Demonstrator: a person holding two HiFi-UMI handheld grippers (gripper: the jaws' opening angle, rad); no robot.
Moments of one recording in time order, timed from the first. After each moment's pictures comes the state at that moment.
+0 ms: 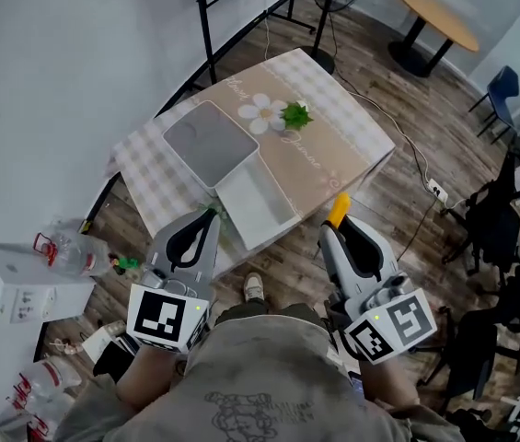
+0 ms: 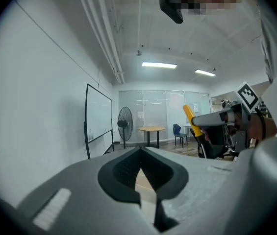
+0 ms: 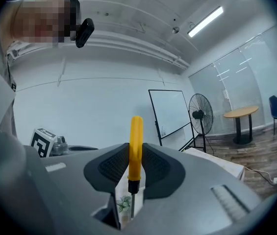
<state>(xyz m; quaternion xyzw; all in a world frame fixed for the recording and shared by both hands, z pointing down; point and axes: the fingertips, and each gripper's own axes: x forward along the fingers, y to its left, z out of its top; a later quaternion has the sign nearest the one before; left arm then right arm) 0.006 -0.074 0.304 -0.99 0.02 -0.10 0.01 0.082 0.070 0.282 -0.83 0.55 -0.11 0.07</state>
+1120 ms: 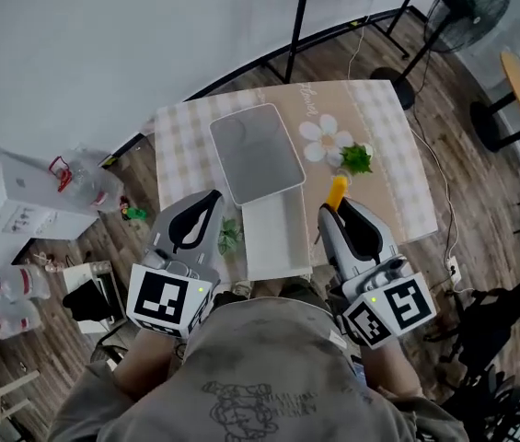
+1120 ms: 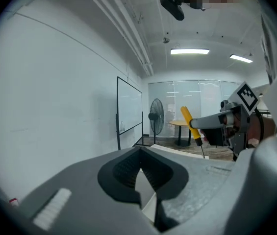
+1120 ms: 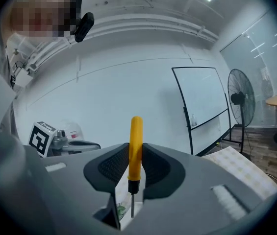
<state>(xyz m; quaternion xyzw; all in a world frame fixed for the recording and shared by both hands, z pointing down) 0.066 -0.183 0.329 -0.97 0.21 -0.13 -0.02 0.186 -0.088 0.315 -0.69 0.71 -0.15 0.03</state>
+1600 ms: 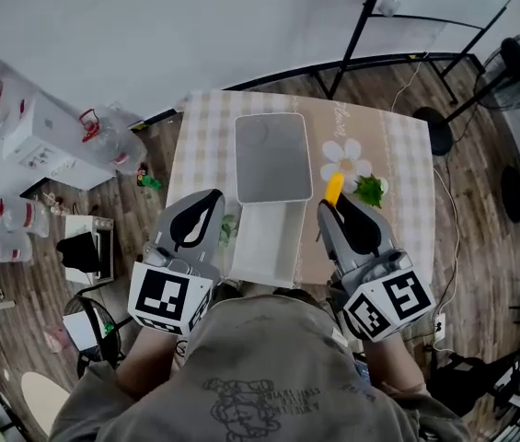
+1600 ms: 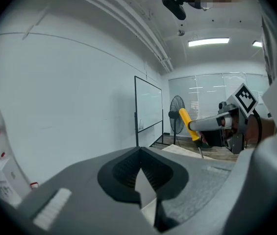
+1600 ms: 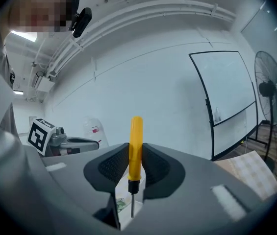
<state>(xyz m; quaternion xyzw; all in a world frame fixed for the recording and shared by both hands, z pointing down) 0.074 -0.172 0.328 -0.92 0.35 -0.14 -0.03 0.218 -0.119 0.323 -0.57 0.80 -0.16 0.00</state>
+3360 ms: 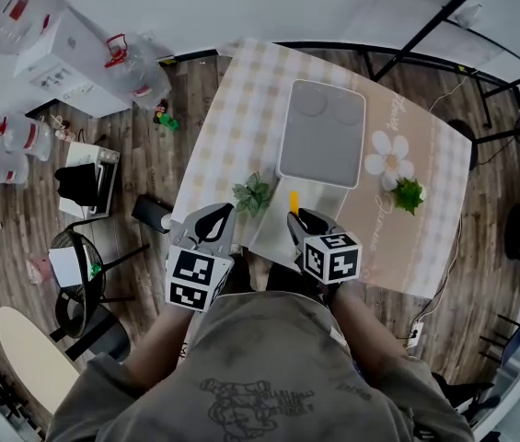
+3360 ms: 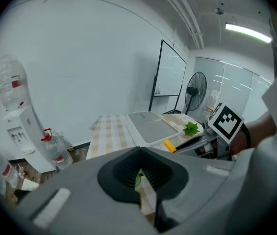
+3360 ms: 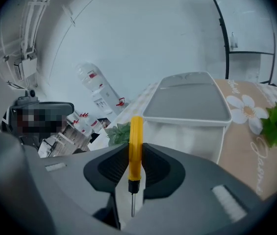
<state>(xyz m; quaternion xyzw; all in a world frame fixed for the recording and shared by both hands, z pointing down) -0.019 -0.134 0.513 -0.85 0.41 -0.27 -0.21 0.107 -0.112 0.608 -0.44 0.76 -0.41 -0.24</state>
